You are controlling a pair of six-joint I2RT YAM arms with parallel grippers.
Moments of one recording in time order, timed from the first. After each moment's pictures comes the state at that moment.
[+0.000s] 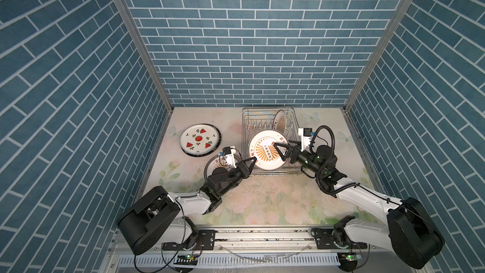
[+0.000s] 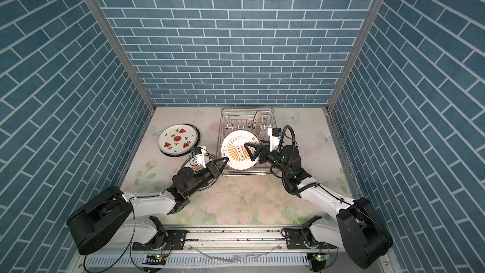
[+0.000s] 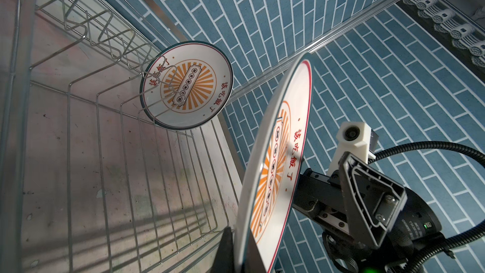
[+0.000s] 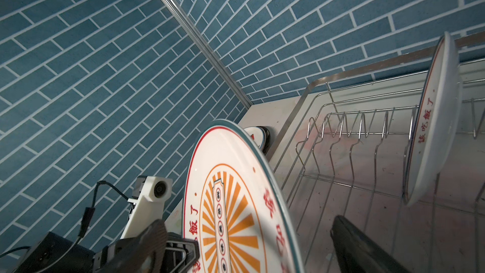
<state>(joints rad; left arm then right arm) -0.76 1.34 0.28 1.06 0.07 -1.05 0.58 1.20 0.51 0.64 -0.35 0.62</state>
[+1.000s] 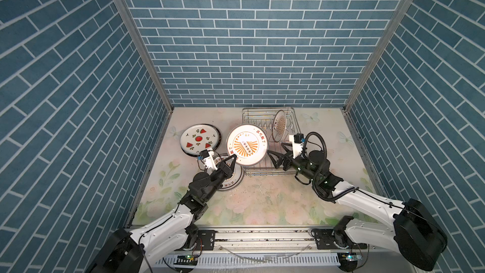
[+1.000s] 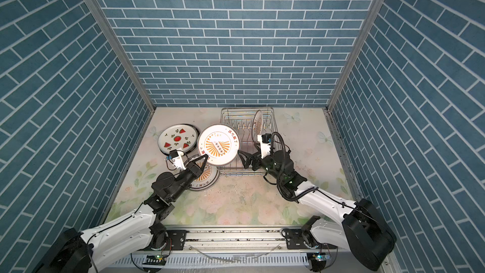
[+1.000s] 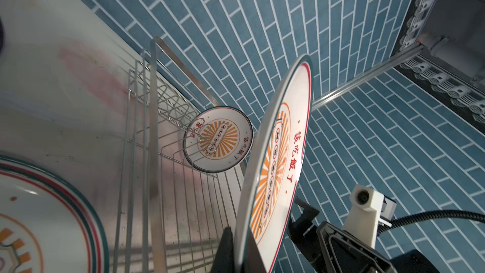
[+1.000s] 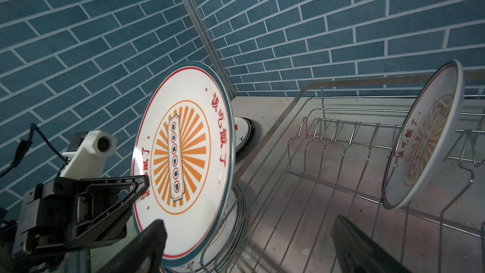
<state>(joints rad) -0.57 0.86 0.17 0.70 -0.02 -1.04 0.74 1.17 0.52 0.56 -0.15 0.38</state>
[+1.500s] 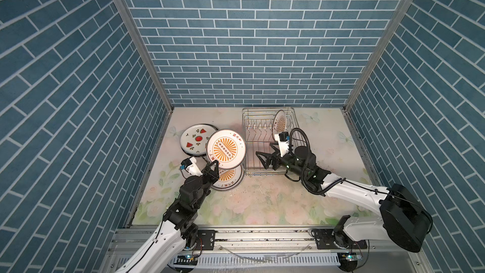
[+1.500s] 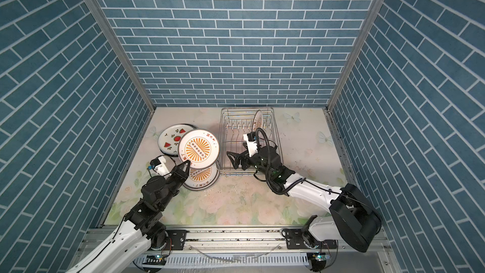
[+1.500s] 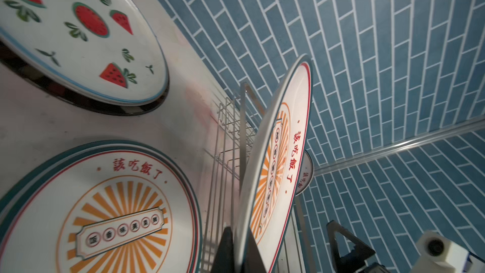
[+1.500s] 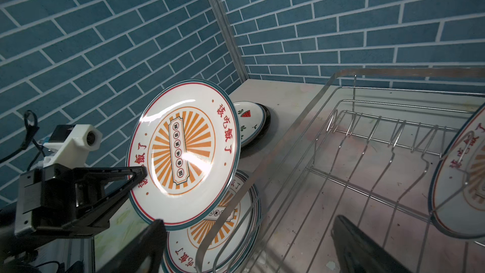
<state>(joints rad) -0.51 0.46 0.19 0.04 -0.22 -1.10 0.83 1.35 0.67 0.51 -0.13 0.33</state>
